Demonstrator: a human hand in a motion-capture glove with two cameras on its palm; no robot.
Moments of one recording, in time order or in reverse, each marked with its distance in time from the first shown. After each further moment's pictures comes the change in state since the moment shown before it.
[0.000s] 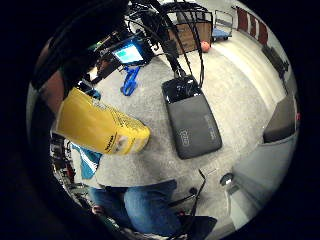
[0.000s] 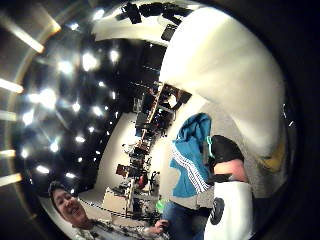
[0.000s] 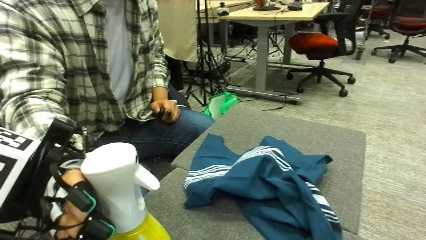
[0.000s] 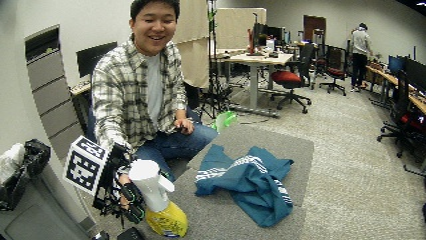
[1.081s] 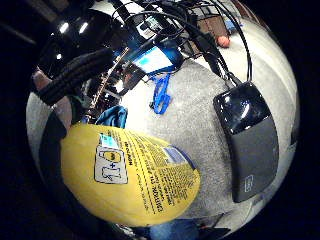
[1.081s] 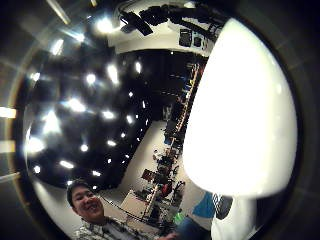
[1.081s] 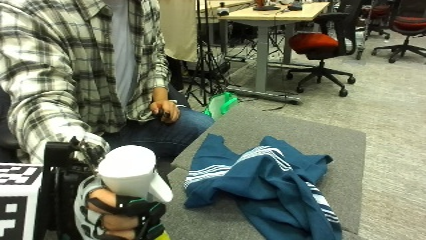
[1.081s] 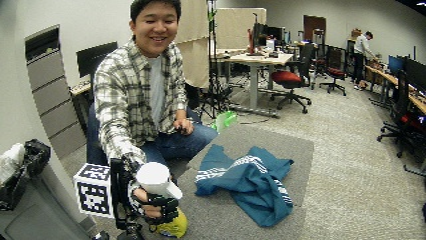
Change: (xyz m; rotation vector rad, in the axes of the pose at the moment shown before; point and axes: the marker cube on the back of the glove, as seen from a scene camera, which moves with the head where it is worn) arm -0.004 -0.033 0.036 0.116 -0.409 0.011
